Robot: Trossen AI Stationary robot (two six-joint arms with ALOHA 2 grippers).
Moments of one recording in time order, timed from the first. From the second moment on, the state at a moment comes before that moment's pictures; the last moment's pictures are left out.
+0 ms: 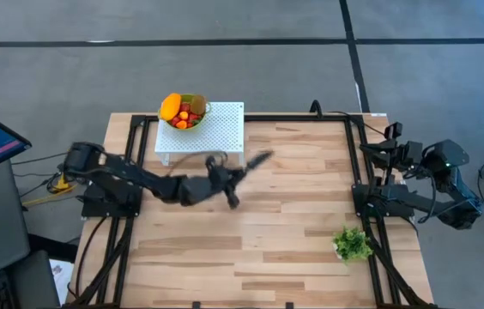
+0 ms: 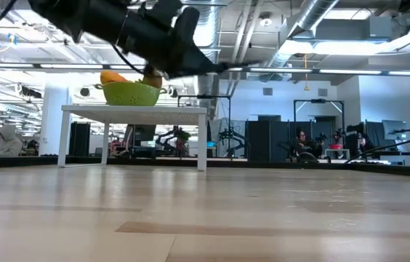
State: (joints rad) left arm -0.16 1.60 0.74 0.62 -0.69 -0.13; right arm -0.35 0.02 0.64 -0.41 -0.10 -0.16
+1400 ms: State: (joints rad) left arm 0.23 1.50 0.74 0.27 -0.67 -0.36; right arm -0.35 0.02 0.64 -0.41 -0.10 -0.16
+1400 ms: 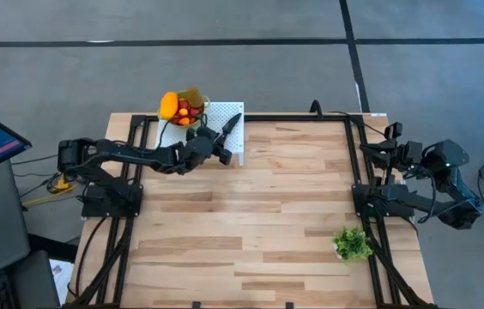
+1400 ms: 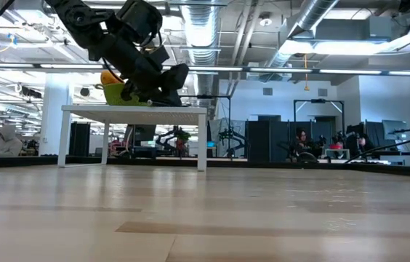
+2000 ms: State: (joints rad) left arm 0.11 1.31 0.74 0.25 -0.66 -0.29; right arm -0.35 0.02 0.64 -0.41 -0.10 -0.16
